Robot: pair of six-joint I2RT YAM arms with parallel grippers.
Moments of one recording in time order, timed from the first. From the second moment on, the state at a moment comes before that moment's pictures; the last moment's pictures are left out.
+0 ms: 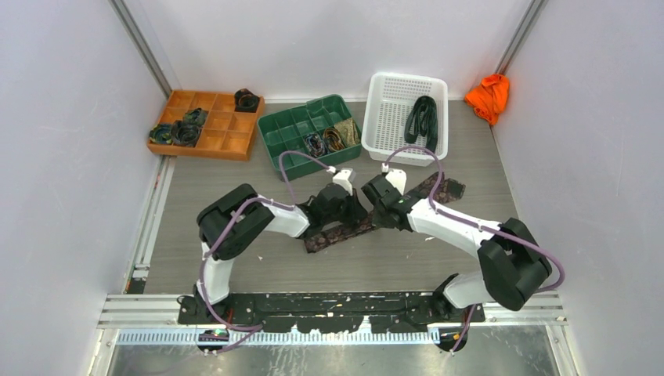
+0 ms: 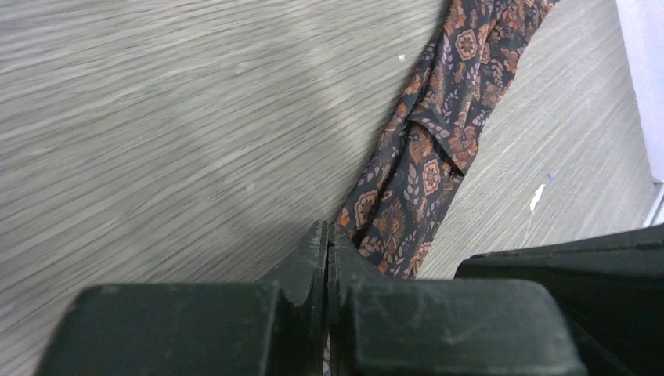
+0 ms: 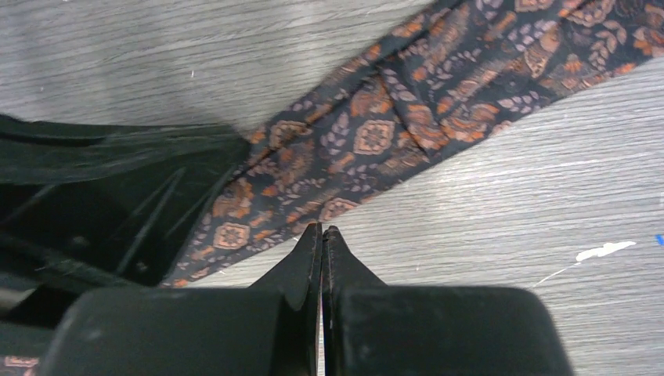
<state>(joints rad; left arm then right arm) -0.90 1.97 0.91 0.57 -0.01 -0.69 0.69 1.39 0.79 -0.51 0.37 0.75</state>
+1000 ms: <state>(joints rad) -0.89 1.25 0.54 -0.08 -0.46 -0.78 1.09 1.39 0.85 -0.58 0.34 0.76</state>
